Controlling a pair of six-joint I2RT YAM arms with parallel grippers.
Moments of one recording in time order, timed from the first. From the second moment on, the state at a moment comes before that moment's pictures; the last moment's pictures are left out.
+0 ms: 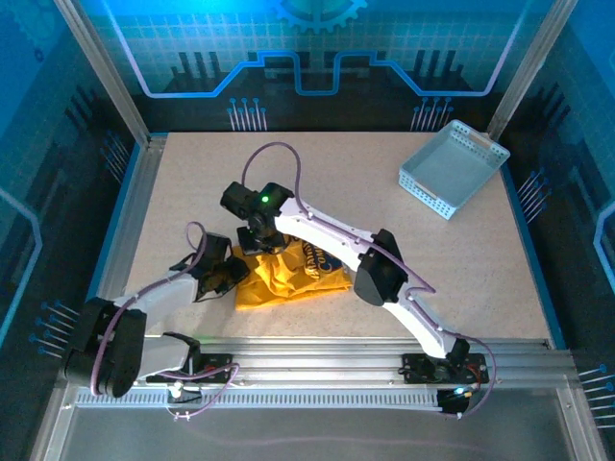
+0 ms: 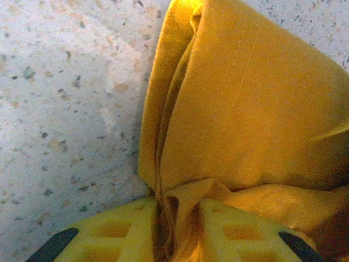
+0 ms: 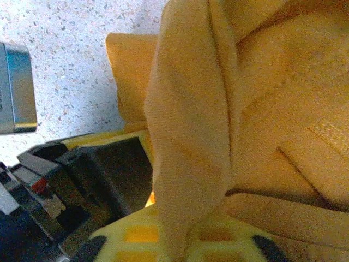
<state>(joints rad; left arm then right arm) -0.24 1.22 0.41 -0.22 0.13 -0.93 1.00 2.42 2.44 -1.30 -0.07 0.72</state>
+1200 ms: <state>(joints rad) -0.45 1.31 0.63 -0.44 -0.01 -0.96 0.71 1.96 1.48 -0.81 0.06 0.48</state>
